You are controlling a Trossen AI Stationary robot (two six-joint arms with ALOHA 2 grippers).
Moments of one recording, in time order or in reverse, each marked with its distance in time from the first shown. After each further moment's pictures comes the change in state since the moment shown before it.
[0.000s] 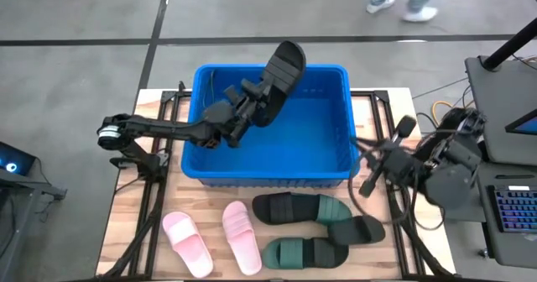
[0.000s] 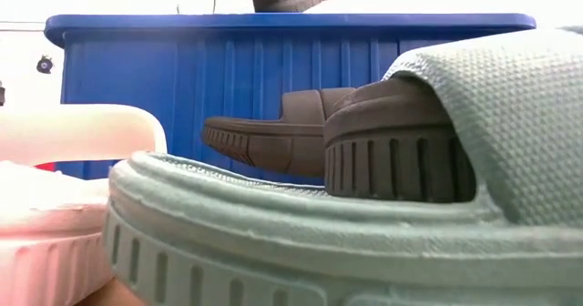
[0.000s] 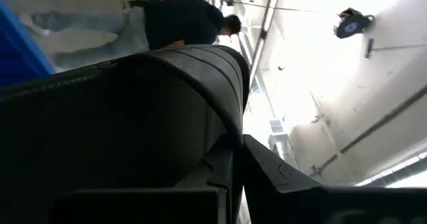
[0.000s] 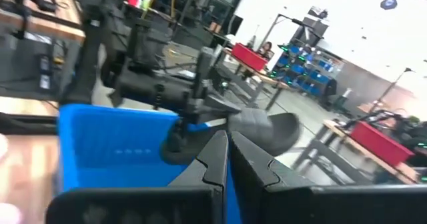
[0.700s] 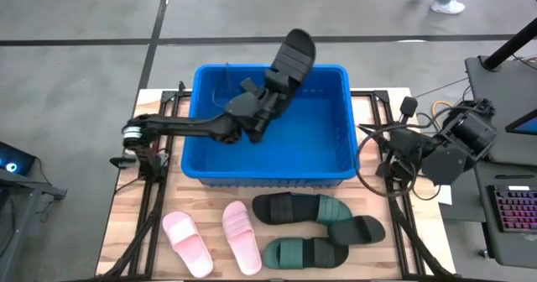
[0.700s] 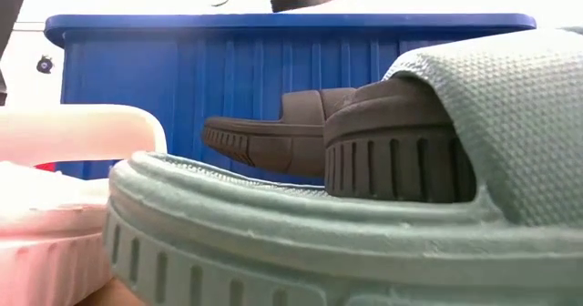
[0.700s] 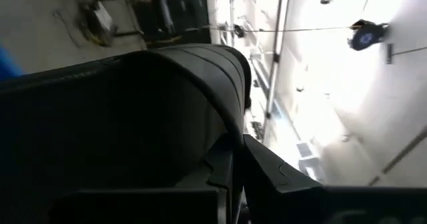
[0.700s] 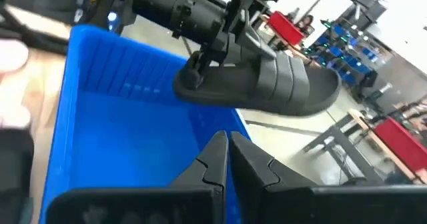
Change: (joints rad) left arm -0.033 0.260 0.450 -0.211 -0.207 0.146; right arm -0.068 -0.143 -0.001 -0.508 -0.250 0.195
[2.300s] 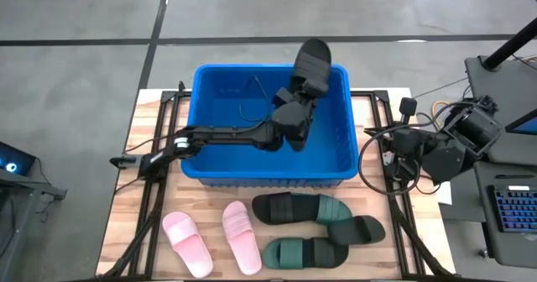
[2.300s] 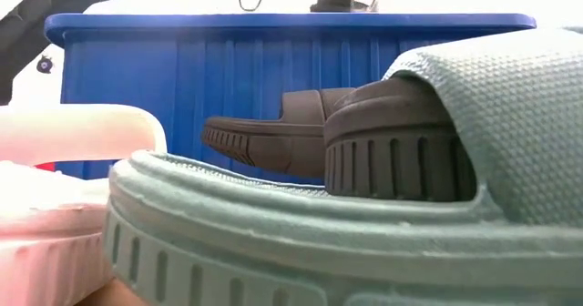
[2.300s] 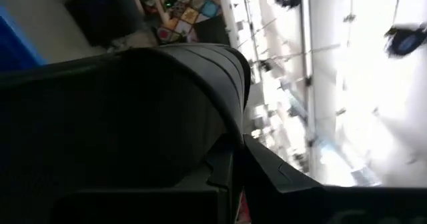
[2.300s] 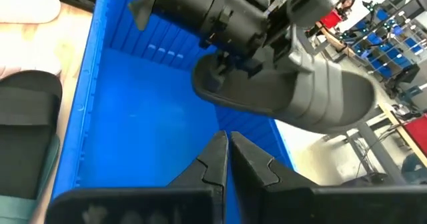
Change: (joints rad) left arm -0.014 0.430 0.578 -0.174 -0.202 0.144; right arm 0.002 -0.063 -0.055 -0.167 -0.130 0.094
